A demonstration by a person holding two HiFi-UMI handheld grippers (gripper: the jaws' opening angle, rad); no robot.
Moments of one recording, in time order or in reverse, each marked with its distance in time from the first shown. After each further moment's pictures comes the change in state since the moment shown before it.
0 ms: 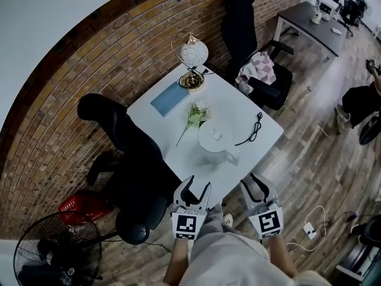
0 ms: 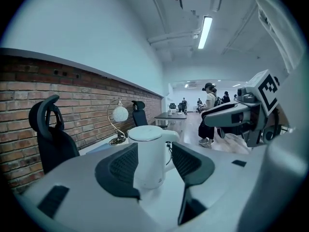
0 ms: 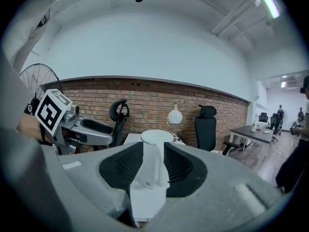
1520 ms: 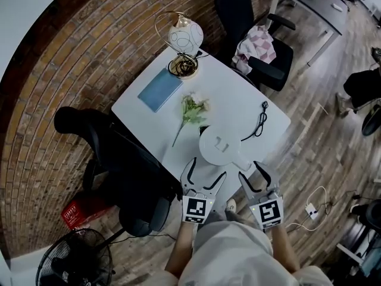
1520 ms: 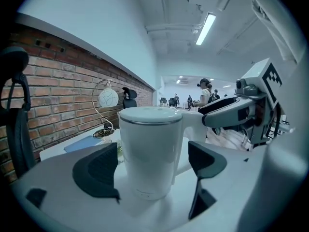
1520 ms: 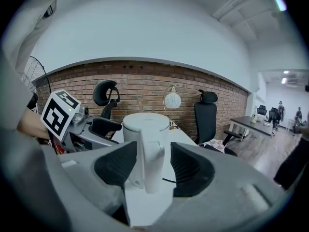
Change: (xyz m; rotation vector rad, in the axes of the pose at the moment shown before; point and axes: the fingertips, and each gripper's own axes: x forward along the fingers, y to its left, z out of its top) left arm 0.127 0.032 -0.045 -0.012 0.080 -0.148; right arm 0.096 -0.036 -0.057 0.008 0.178 -0.002
